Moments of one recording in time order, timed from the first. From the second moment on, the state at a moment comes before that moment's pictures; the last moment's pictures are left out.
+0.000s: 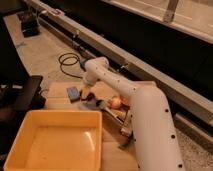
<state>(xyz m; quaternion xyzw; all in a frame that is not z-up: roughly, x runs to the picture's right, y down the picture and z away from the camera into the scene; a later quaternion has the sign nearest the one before) -0.125 -0.001 0.961 -0.25 -0.19 0.07 0.95</state>
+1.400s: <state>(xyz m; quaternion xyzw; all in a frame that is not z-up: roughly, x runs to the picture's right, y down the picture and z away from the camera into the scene) -0.108 0.018 0.961 -0.27 -0.19 0.08 0.94</state>
